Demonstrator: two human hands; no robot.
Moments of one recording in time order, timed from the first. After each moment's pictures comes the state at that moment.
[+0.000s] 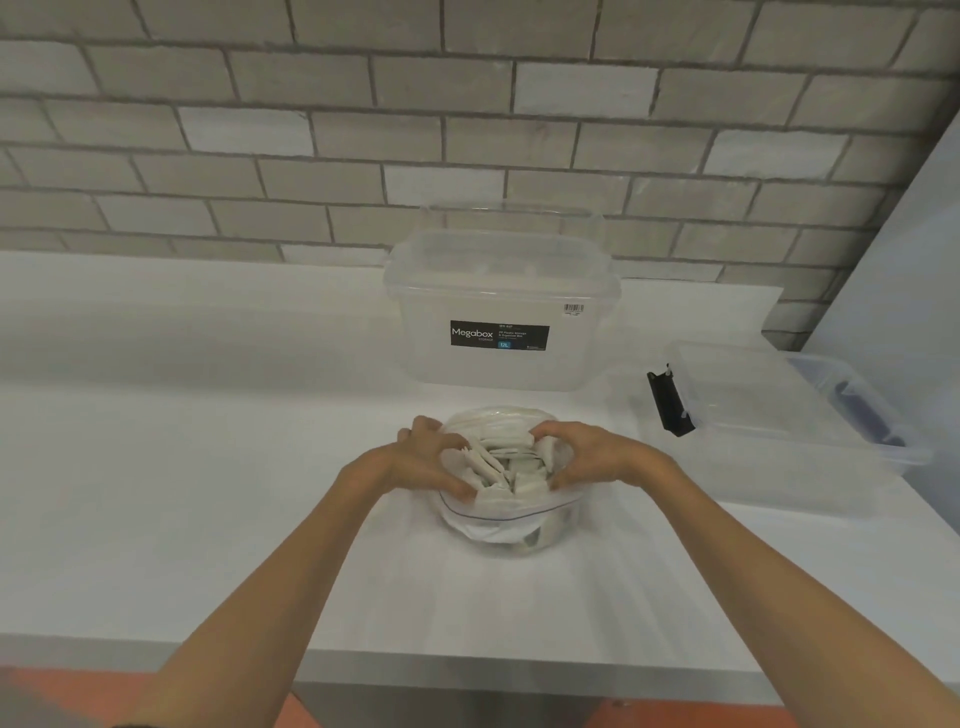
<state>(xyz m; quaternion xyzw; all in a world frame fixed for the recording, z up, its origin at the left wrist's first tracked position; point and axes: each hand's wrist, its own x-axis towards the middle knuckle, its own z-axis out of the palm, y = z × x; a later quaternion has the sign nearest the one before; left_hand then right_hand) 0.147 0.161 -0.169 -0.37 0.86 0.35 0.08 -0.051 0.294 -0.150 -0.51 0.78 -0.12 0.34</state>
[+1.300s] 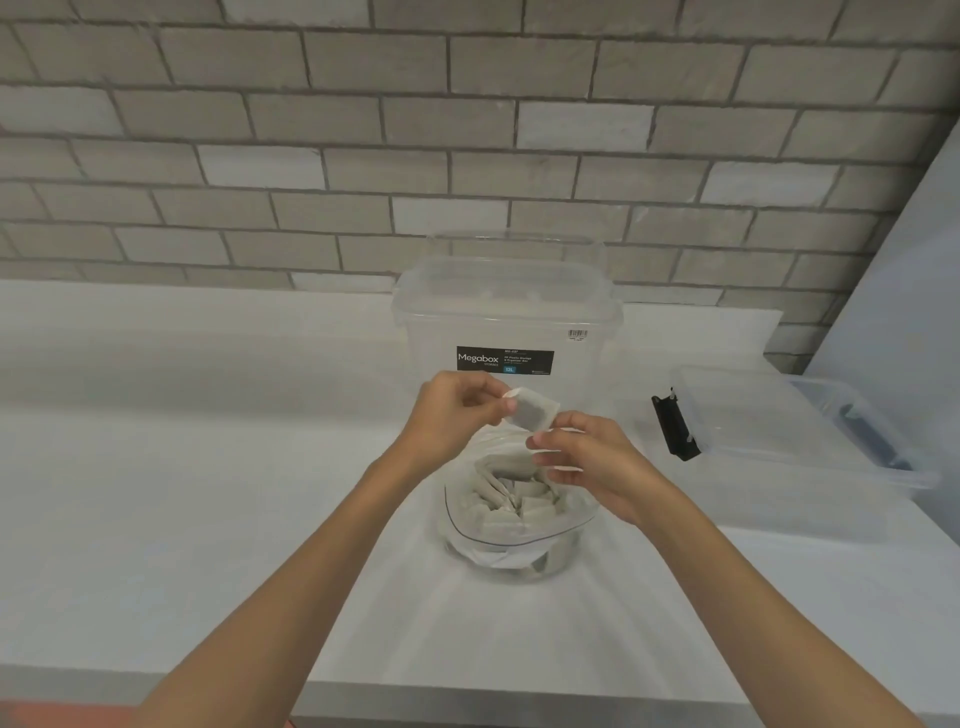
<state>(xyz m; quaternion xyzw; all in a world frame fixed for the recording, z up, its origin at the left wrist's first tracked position) 0.128 0.183 -0.101 -0.27 0.79 0.47 -0.29 -0.012 0.303 -0.116 -0.28 0.65 -0.56 0.44</state>
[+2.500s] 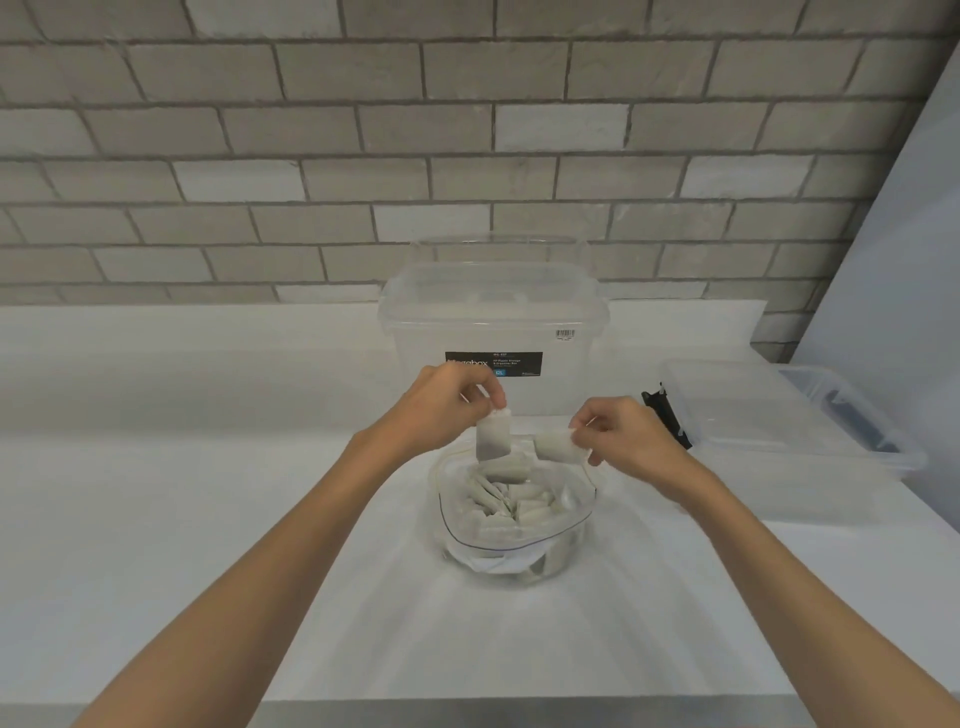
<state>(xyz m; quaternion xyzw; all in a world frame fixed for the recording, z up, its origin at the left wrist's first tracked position) 0.125 0.170 -0.077 -0.26 0.90 0.31 -0.17 -0.049 0.318 -0.107 -0.44 0.81 -0.35 0.19</state>
